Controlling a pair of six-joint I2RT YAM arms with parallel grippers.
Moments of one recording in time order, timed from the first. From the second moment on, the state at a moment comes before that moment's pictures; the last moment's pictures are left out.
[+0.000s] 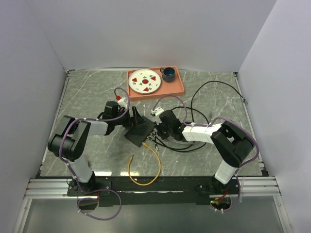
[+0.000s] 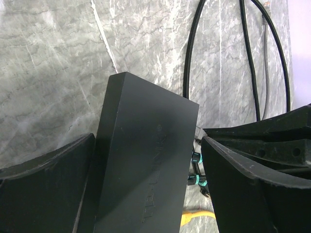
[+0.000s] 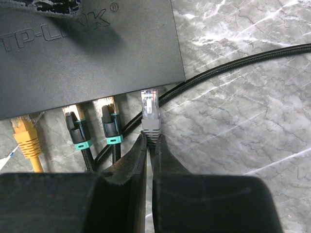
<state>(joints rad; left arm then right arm) -0.33 1.72 0.70 0.44 0.55 -0.54 0.75 1.69 0.83 0.05 -0.01 0.08</state>
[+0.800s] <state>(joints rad) -0.33 1.75 0.72 0.46 0.57 -0.55 0.77 1.70 0.85 0.03 -0.01 0.09</state>
